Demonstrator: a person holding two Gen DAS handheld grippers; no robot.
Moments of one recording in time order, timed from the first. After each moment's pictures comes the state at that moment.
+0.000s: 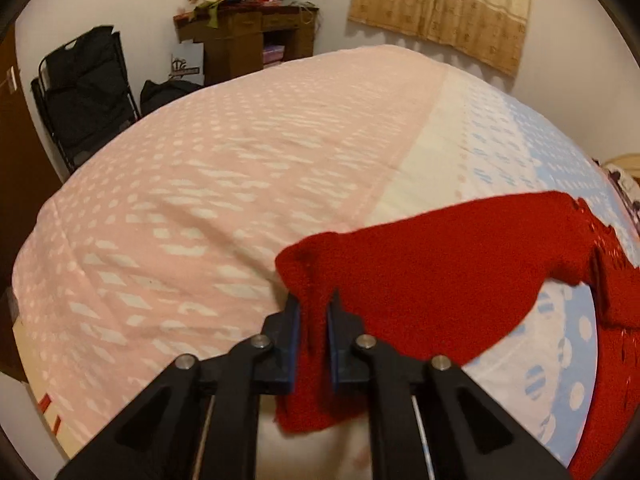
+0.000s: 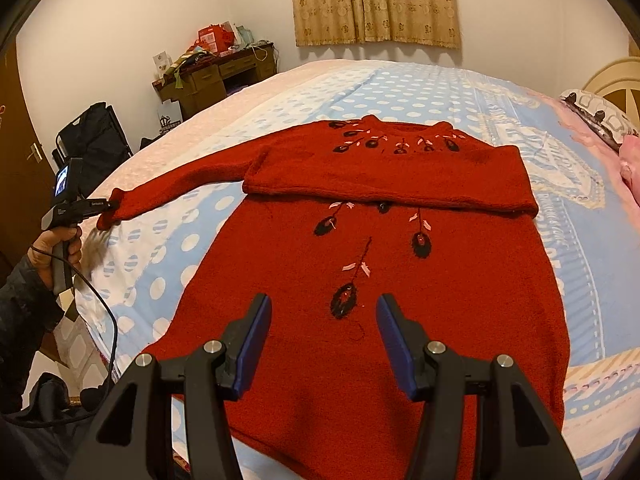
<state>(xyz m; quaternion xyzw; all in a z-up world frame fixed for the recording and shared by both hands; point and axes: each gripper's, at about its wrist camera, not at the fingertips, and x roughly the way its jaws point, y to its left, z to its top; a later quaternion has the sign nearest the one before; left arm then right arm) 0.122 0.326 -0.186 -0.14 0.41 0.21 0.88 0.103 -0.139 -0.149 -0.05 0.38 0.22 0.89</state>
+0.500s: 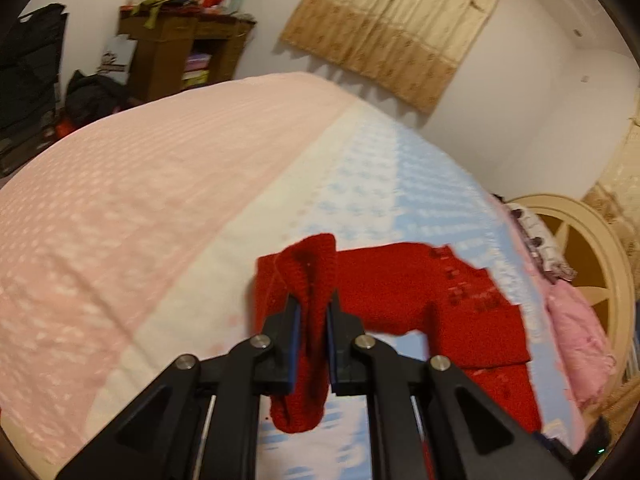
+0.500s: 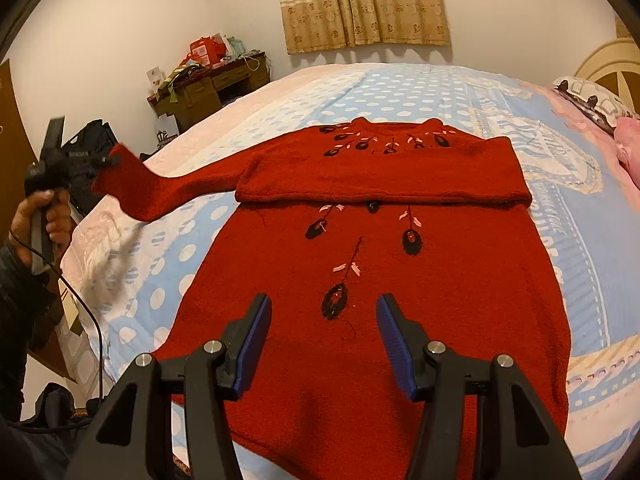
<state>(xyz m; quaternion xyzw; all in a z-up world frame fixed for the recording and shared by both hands) 0.146 0.271 -0.091 -0.26 0.34 0.04 0.90 0.106 -0.153 -0.150 -0.02 0.38 0.22 0.90</state>
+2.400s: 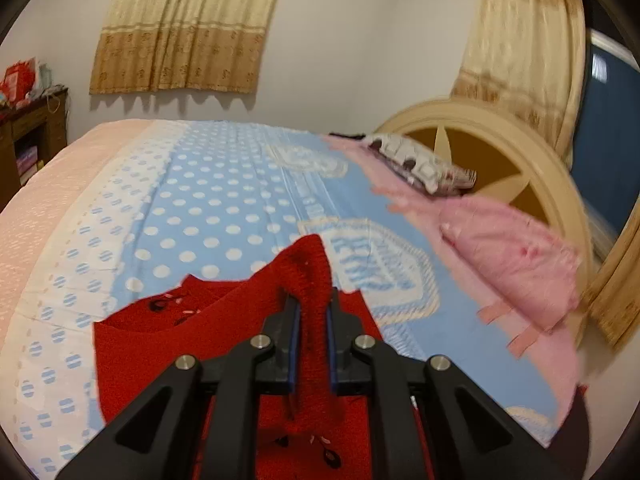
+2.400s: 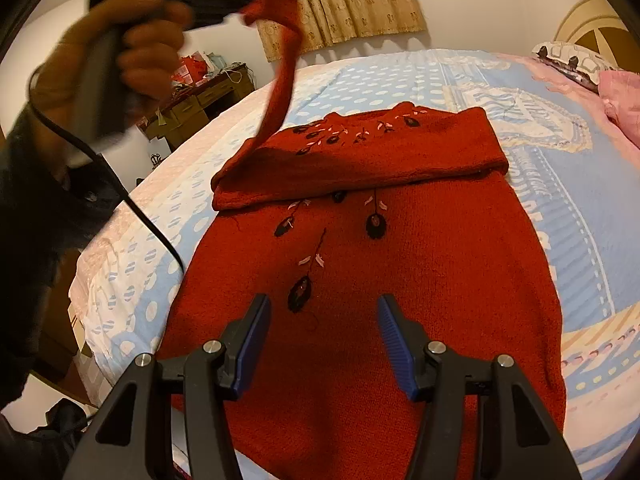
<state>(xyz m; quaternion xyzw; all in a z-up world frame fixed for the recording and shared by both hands) 0.277 -0.057 -0.009 -0.08 0.32 -0.17 0.93 0.114 -0.191 -0.165 0.05 0.39 0.21 0.90</state>
